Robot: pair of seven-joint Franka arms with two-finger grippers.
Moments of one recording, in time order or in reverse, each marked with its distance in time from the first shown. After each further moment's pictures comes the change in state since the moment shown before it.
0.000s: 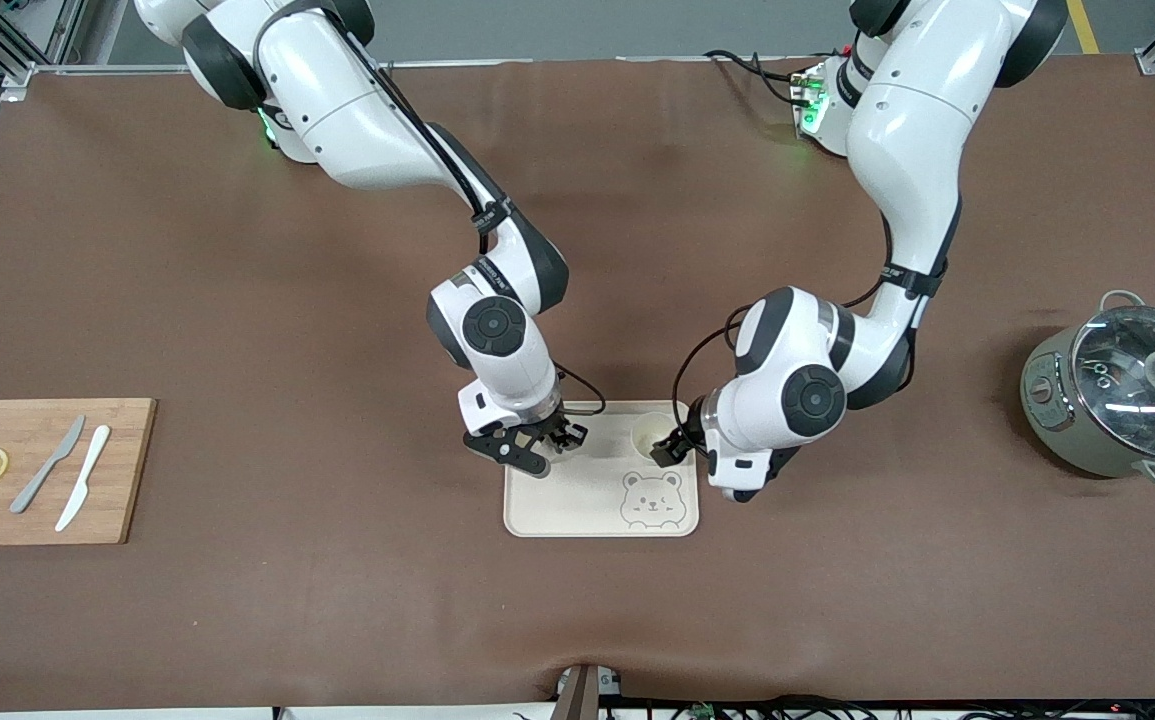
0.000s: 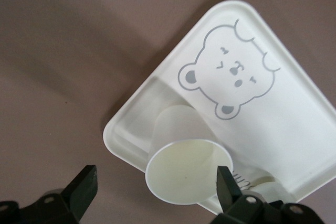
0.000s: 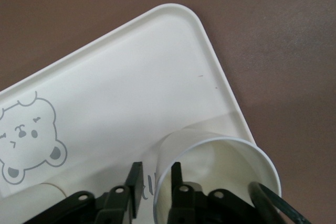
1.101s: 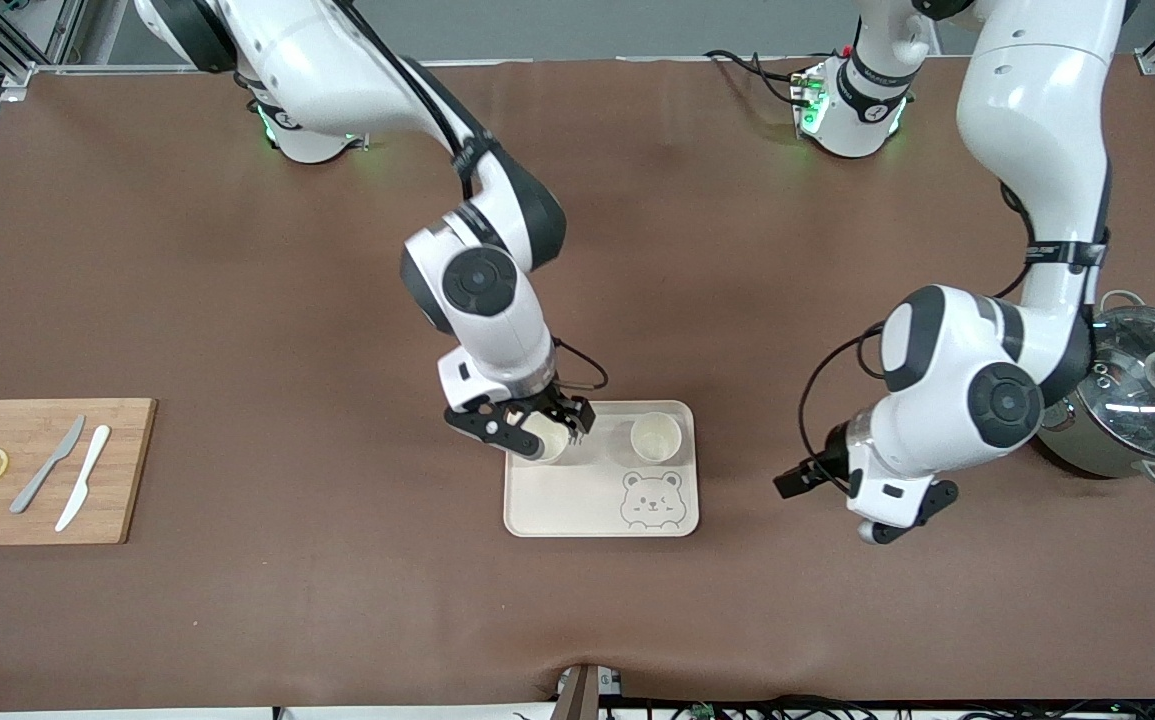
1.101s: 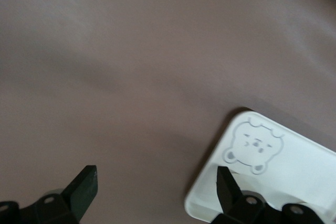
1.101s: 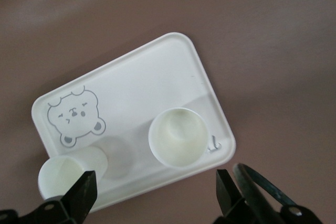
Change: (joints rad) left arm 0.212 -0.119 0.009 0.005 0.155 -0.085 0.415; right arm -0.014 -0.210 -0.002 0.077 0.005 -0.352 -0.027
